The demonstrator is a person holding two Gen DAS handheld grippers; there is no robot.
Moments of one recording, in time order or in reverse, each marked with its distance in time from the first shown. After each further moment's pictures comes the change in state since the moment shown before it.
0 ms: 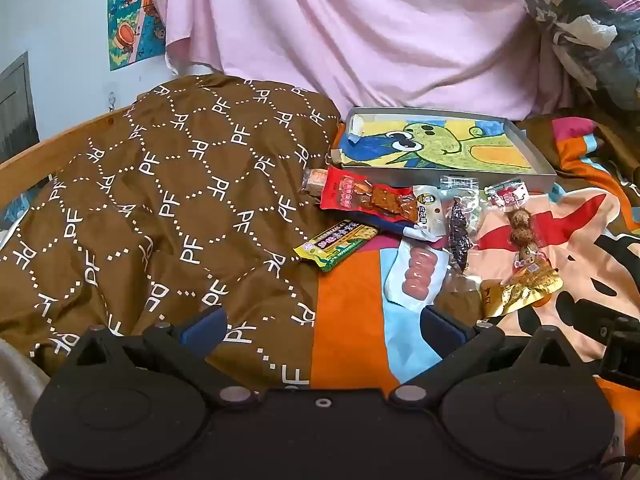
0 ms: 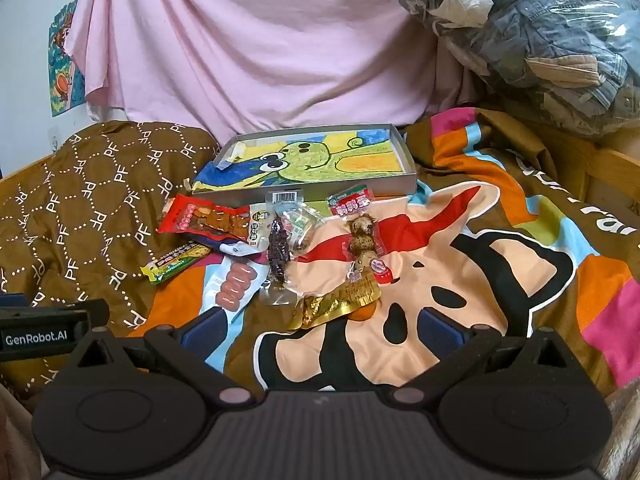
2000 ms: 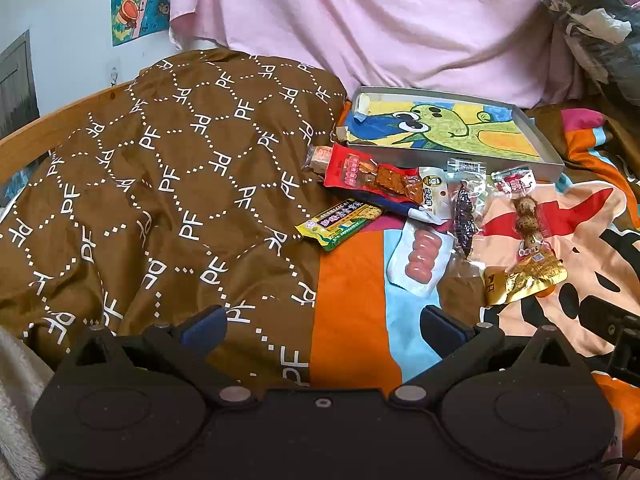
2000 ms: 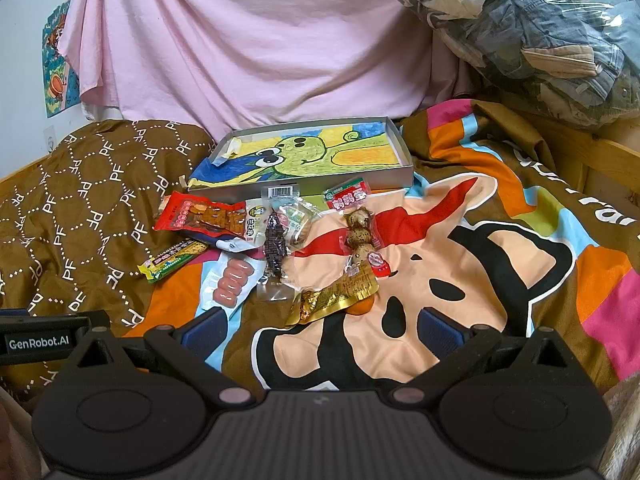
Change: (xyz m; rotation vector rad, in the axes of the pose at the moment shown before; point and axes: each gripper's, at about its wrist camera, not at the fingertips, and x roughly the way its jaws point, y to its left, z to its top) left arm 0.009 0.002 -0.003 -0.025 0.067 0.004; right arm 0.001 0.001 0.001 0.009 0.018 0.003
